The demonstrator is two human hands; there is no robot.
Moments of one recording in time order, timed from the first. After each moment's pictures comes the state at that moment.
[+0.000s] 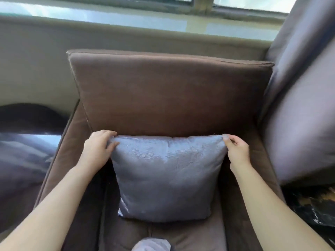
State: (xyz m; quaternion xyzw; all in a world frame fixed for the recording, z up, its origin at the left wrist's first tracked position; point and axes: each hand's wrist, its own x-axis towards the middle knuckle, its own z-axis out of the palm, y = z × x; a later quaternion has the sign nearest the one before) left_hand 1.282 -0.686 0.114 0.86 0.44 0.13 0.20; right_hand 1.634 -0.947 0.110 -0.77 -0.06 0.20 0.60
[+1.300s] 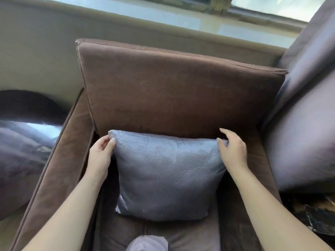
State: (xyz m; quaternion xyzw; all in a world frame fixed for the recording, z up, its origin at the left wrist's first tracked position) left_hand 1.279 -0.712 0.063 0.44 0.47 0.37 0.66; right_hand 1.606 -0.923 0.147 -0.90 -0.32 0.07 0.30
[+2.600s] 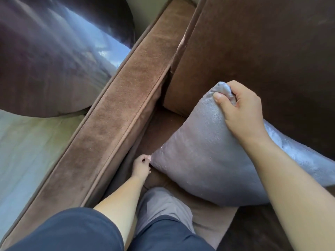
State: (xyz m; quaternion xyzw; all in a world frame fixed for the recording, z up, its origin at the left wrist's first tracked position) left_hand 1.189 -0.873 -0.138 0.20 0.75 0.14 0.62; right_hand 1.429 -0.744 0.134 -0.75 -0.58 0.23 0.22
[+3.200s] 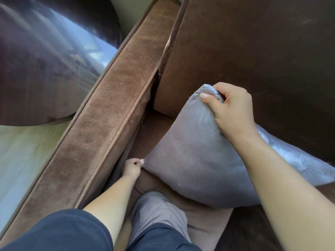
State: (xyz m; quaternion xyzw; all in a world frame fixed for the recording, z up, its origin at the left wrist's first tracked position) left_hand 1.182 -0.855 -0.158 0.29 0.76 0.05 0.58; right_hand 1.431 -0.733 0.136 -0.76 -0.55 0.24 0.23
